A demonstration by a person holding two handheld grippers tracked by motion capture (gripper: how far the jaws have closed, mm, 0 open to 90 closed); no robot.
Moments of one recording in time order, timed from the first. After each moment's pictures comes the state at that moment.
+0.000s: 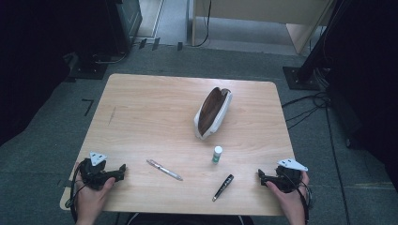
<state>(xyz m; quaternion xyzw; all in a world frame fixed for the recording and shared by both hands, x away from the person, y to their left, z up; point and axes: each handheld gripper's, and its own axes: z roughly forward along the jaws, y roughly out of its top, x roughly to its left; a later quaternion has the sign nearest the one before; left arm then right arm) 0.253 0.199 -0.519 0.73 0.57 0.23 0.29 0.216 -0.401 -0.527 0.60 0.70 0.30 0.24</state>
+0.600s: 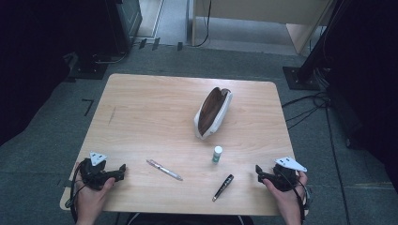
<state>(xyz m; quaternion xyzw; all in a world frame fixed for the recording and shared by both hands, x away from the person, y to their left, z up) 0.253 0.199 -0.519 0.73 0.57 0.23 0.29 0.212 -0.378 -0.500 0.59 0.69 0.33 0.26</state>
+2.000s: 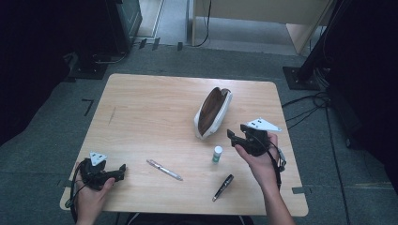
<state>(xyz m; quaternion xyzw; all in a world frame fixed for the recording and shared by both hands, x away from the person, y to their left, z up) 0.253 0.199 -0.519 0.73 0.57 0.23 0.29 0.289 -0.285 -0.406 0.51 0.71 0.43 0.23</state>
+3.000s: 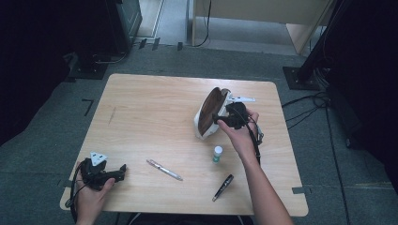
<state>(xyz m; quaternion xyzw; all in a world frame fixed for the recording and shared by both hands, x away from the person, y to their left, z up) 0.252 0.199 -0.519 0.74 0.57 0.23 0.29 0.385 -0.248 -0.419 0.57 0.72 0.36 0.19</state>
